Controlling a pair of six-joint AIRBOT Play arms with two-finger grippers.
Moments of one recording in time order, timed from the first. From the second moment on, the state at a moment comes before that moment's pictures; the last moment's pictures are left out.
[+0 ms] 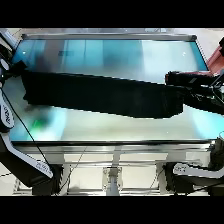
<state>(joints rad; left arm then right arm) 0.38 -1.89 1.86 1.67 -0.77 -1.86 -0.53 -1.41 1.08 -0.84 0.75 1.35</state>
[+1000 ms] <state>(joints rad) 0.38 -1.90 1.87 1.65 -0.69 -1.76 -0.38 -1.48 1.18 -0.88 0.56 1.43</state>
